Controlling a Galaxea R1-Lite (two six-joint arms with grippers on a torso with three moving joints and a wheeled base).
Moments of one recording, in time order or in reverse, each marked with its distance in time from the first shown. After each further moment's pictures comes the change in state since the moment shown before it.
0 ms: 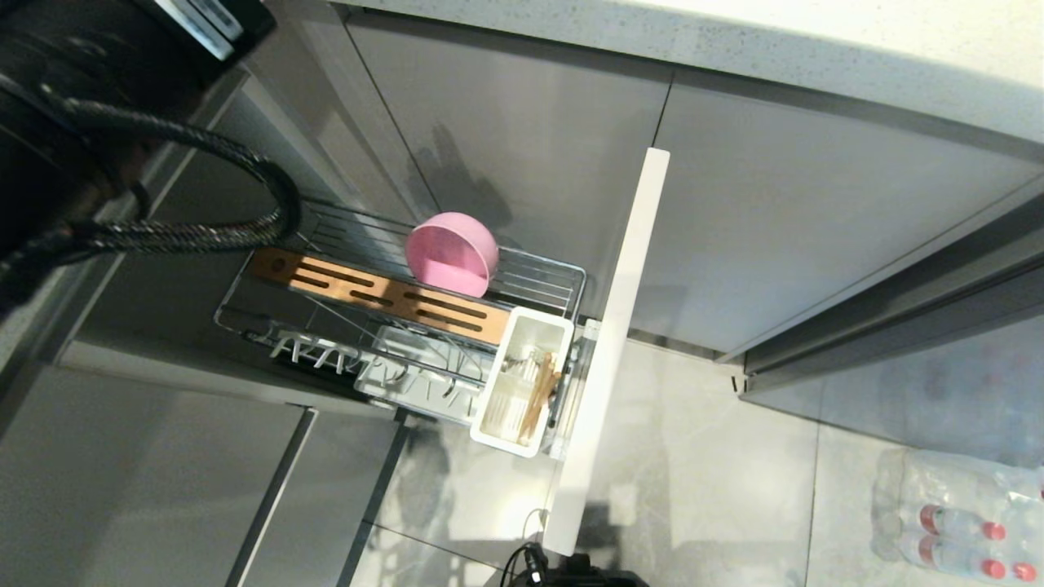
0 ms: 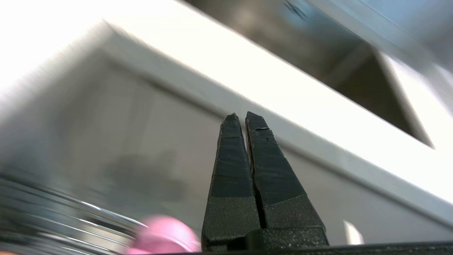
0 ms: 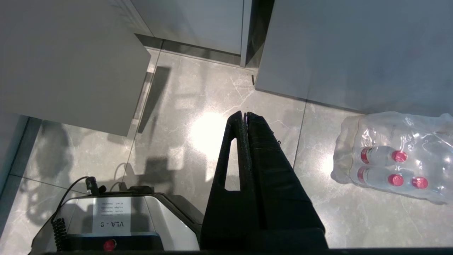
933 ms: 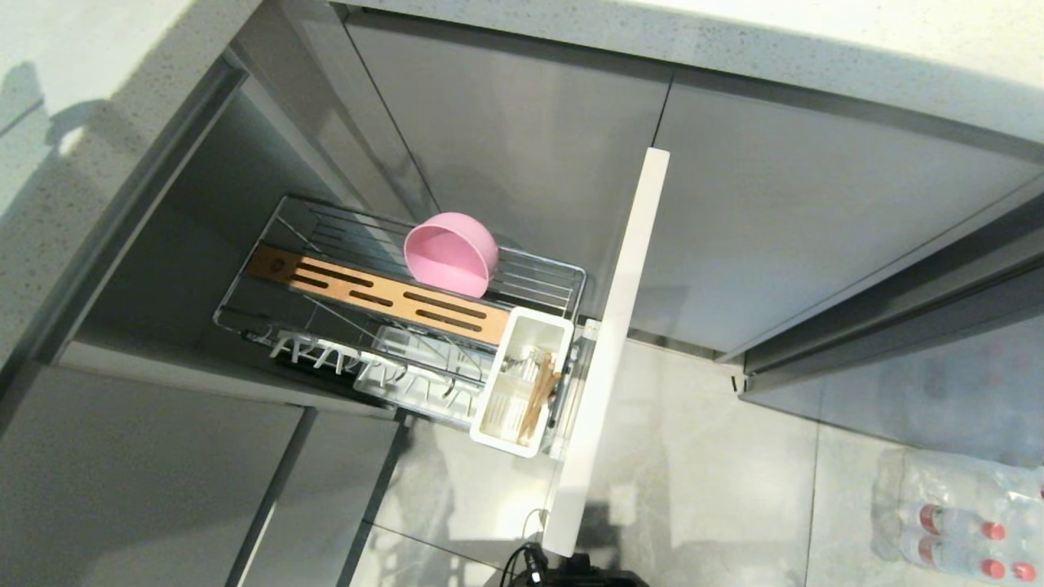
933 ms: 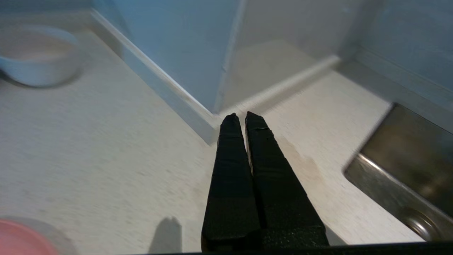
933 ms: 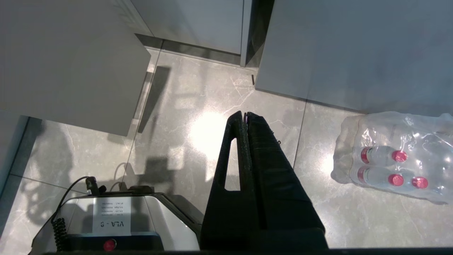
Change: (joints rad) left arm 0.255 -0.117 -0.436 0.239 0.355 0.203; right arm 0.001 0.000 0.000 0.000 0.000 0.000
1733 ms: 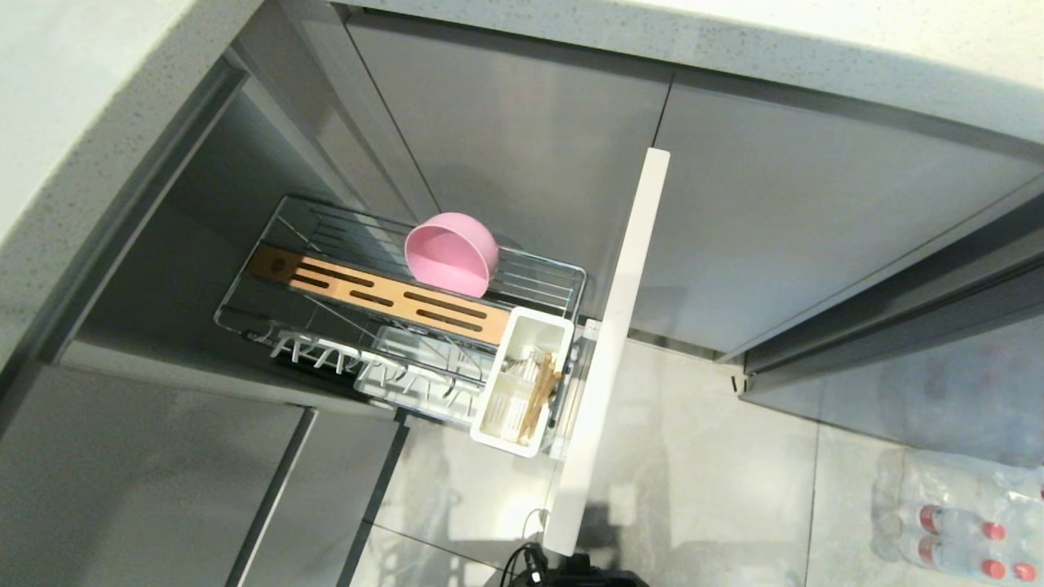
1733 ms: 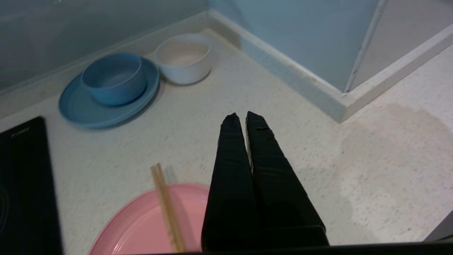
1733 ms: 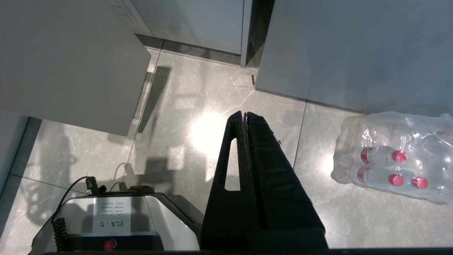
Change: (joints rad) left arm 0.504 -0.190 -0.109 0.760 -0.133 -0.245; right arm 0.000 0.000 0.000 0.000 0.000 0.000
